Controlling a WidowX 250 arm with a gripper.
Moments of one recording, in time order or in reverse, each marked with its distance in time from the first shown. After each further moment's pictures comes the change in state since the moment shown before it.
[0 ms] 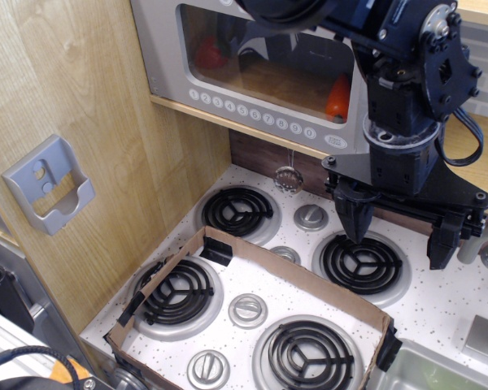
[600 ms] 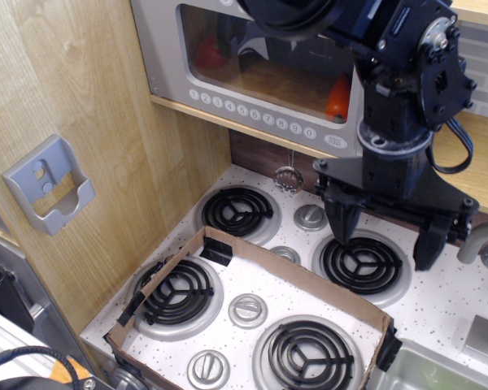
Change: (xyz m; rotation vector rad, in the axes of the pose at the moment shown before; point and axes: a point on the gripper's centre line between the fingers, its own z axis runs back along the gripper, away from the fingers) arm 0.003 0.010 -0.003 0.073 0.011 0.016
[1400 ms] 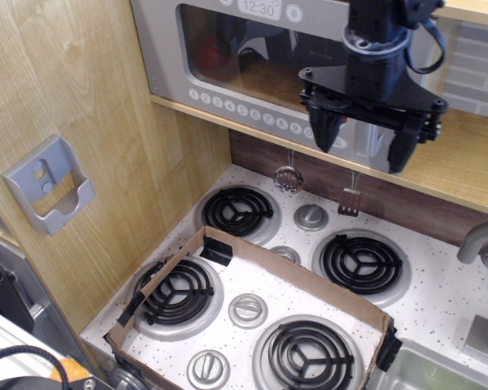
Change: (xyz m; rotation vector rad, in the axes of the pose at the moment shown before) arm 0.060 0.046 0.018 0.070 -0.066 0.026
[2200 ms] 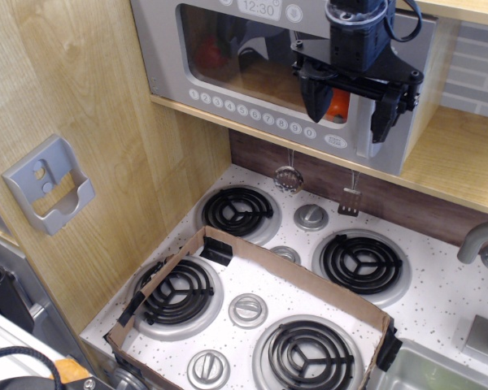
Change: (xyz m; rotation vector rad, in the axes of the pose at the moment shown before) arm 0.032 0.015 -0.007 -0.017 -0.007 -0.086
